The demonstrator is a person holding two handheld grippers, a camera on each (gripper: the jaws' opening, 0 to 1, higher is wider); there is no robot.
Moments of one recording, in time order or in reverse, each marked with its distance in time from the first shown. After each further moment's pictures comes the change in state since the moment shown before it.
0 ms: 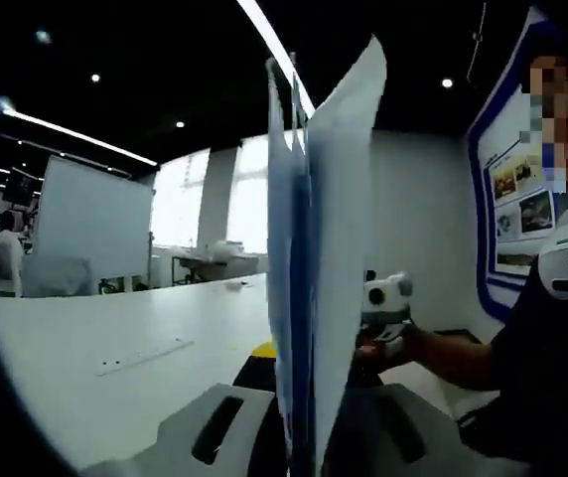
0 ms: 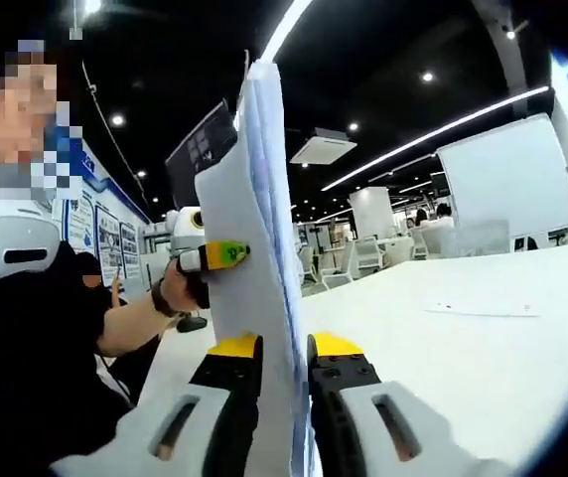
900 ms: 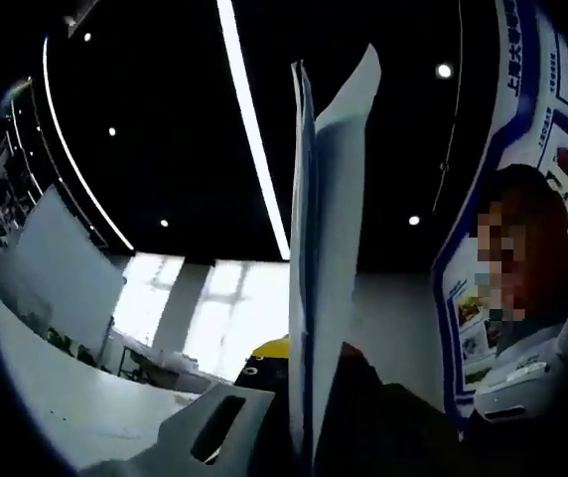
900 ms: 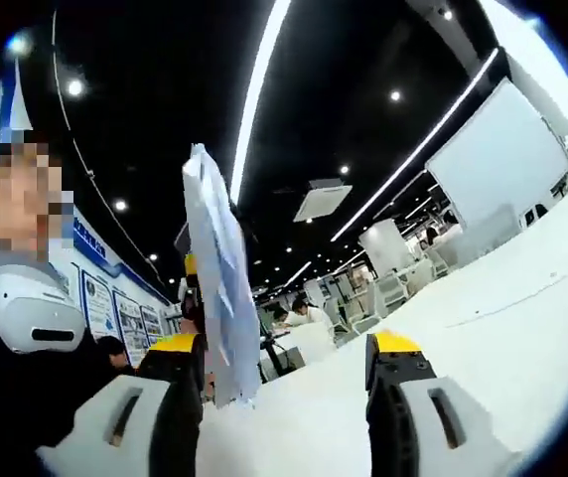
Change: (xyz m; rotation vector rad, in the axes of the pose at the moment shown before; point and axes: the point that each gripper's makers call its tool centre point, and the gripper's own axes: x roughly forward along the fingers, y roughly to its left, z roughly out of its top) left arm -0.063 -0.020 0.128 -0.165 -0.676 -0.131; right arm -0.001 0.012 0.041 0.260 -0.325 0.116
